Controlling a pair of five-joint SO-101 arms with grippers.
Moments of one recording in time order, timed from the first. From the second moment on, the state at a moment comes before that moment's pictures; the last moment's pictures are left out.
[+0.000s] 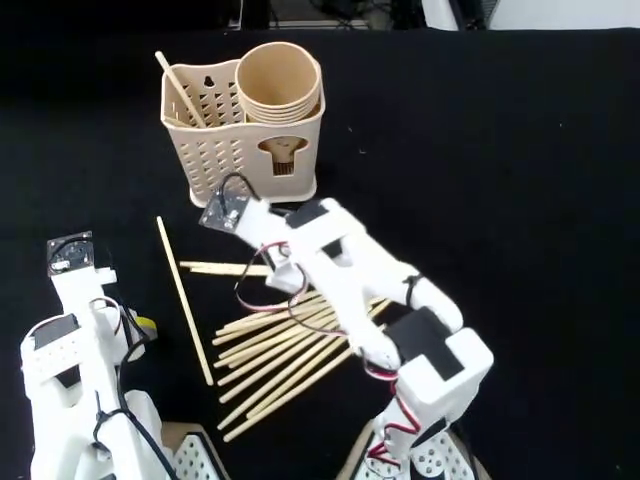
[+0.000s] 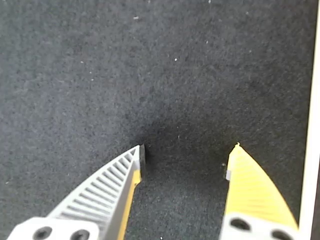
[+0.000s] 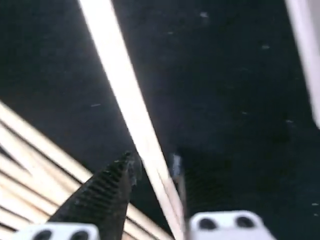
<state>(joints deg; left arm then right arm) -34.4 -45.0 77.8 50.4 -14.3 -29.7 13.5 25.7 51.2 39.4</state>
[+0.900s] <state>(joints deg) -34.4 -45.0 77.8 50.4 -14.3 -29.3 -11.2 18.4 70.7 39.4</state>
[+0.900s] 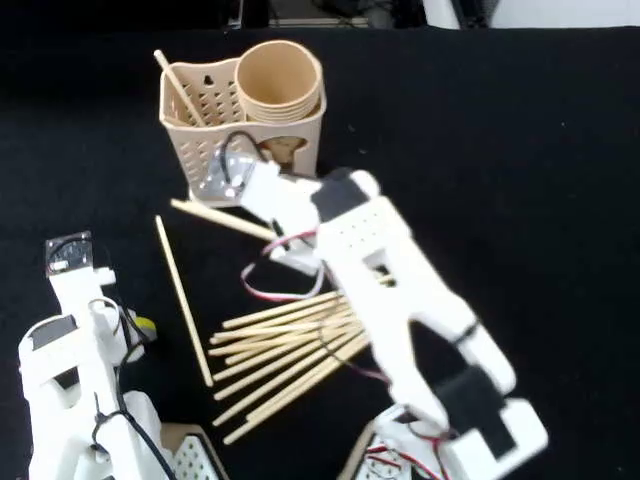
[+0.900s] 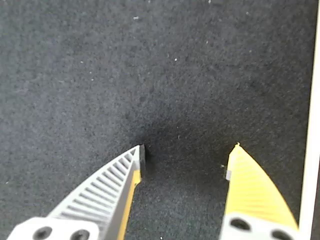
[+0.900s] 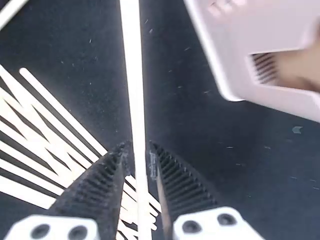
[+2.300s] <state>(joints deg) -34.4 -45.0 77.8 50.4 -14.3 -33.8 2.1 5.2 -1.9 5.4</state>
